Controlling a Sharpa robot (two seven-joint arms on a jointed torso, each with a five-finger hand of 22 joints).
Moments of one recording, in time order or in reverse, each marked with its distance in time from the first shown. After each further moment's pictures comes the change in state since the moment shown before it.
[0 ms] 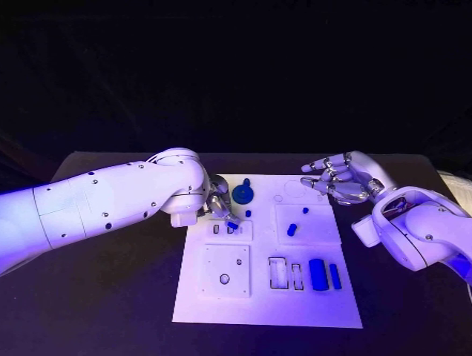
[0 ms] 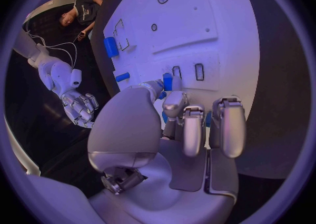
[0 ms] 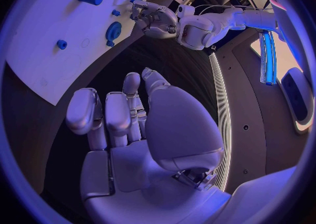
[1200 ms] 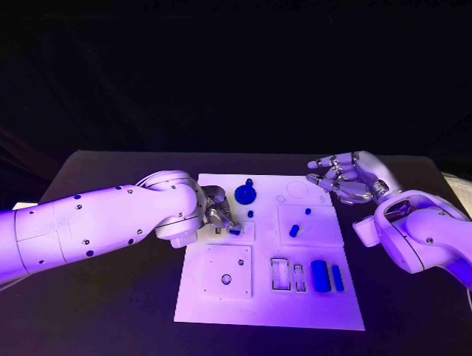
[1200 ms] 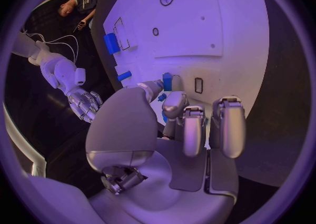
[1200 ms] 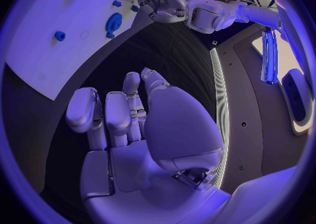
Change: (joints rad) left arm -0.066 -0.100 -0.001 0.160 -0.053 -0.221 -0.001; left_hand -0.056 -0.024 0.077 -0.033 -0.007 0.001 0.003 0.014 0.033 0.015 0.000 0.006 0.000 0.000 0.000 0.000 0.000 0.000 0.000 0.000 0.004 0.000; right arm -0.012 0.012 -0.002 -0.015 0.030 -0.076 0.044; right_hand 0.010 0.000 0.000 0.000 0.025 -0.002 -0.002 0.000 0.001 -0.007 0.000 -0.008 -0.011 0.000 0.000 -0.007 -0.008 0.000 -0.007 0.000 -0.012 -0.012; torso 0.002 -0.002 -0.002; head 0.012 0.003
